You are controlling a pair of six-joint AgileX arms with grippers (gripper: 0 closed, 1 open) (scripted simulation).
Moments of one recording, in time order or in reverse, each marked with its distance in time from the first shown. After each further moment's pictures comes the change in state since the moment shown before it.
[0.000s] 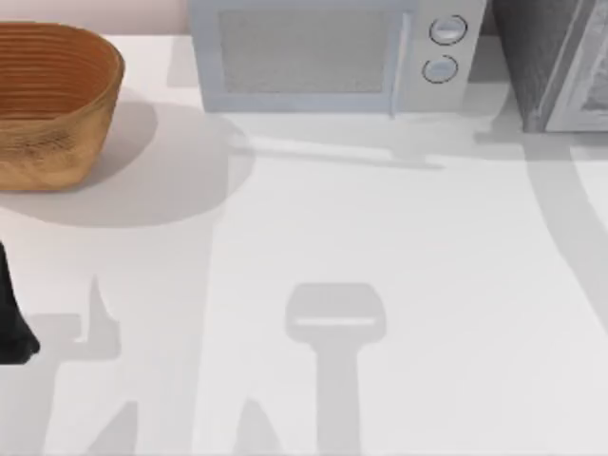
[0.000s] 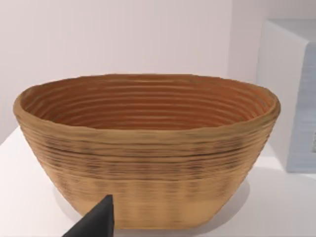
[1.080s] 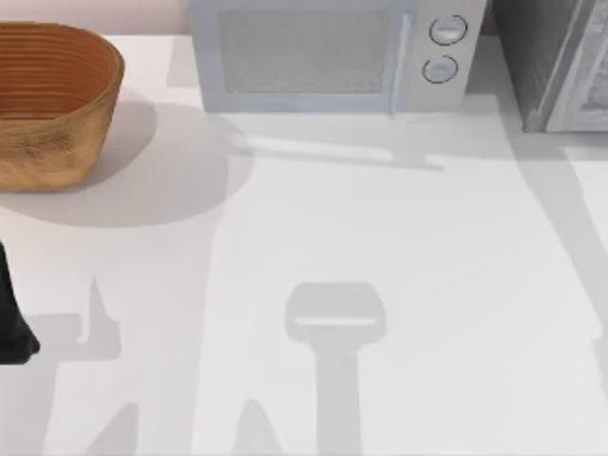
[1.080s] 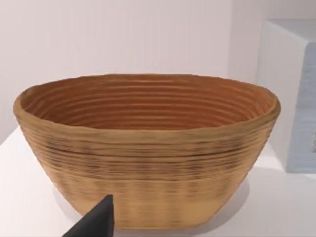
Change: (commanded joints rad) left arm 0.000 0.000 0.000 0.000 0.000 0.000; right arm -0.005 0.347 0.464 -0.109 -0.006 0.009
